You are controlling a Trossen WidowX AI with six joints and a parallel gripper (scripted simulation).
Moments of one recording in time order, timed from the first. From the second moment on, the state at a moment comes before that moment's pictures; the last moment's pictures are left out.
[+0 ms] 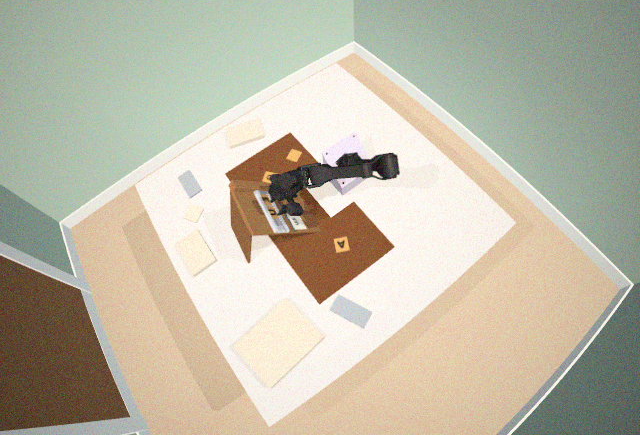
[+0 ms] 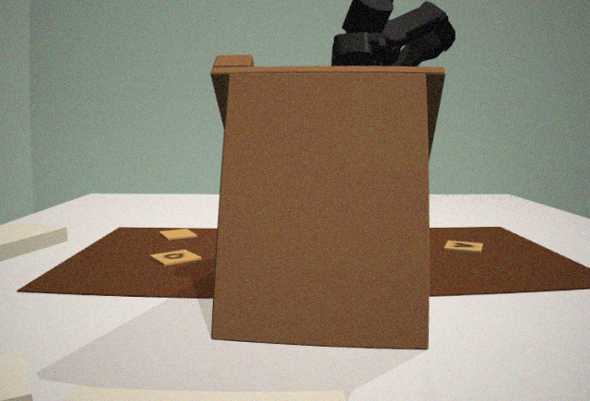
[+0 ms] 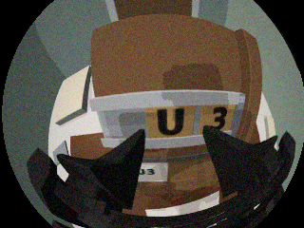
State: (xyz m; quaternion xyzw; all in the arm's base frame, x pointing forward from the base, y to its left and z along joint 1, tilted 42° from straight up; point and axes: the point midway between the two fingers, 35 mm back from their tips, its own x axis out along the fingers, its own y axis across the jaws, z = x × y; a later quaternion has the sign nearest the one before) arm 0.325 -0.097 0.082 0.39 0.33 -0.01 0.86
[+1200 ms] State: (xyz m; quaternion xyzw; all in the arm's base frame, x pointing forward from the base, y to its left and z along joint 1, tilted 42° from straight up) arm 0.312 -0.101 0.087 0.39 0.33 -0.01 0.86
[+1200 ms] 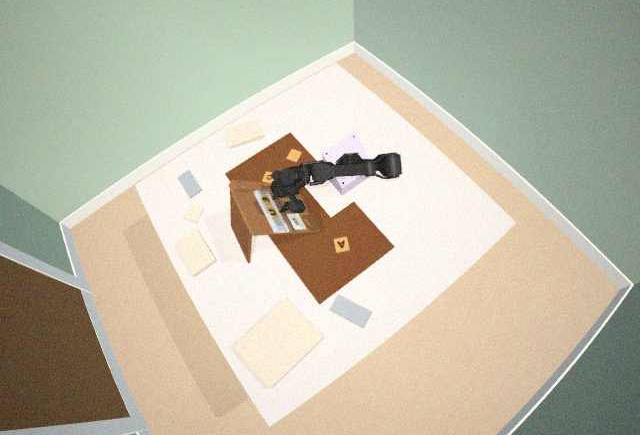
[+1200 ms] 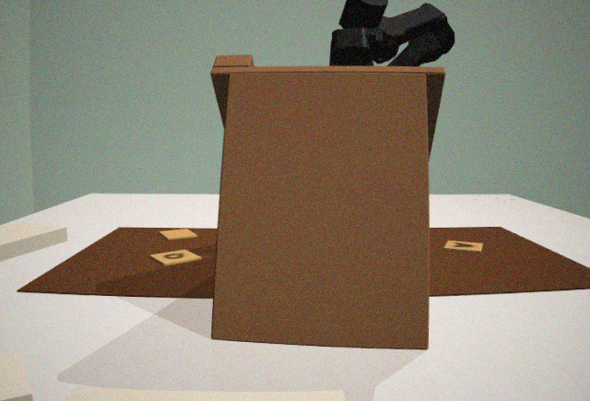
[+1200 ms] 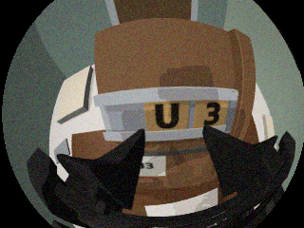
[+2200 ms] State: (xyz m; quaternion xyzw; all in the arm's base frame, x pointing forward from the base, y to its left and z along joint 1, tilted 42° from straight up) arm 0.308 -0.103 0.095 0.39 0.33 -0.01 0.86
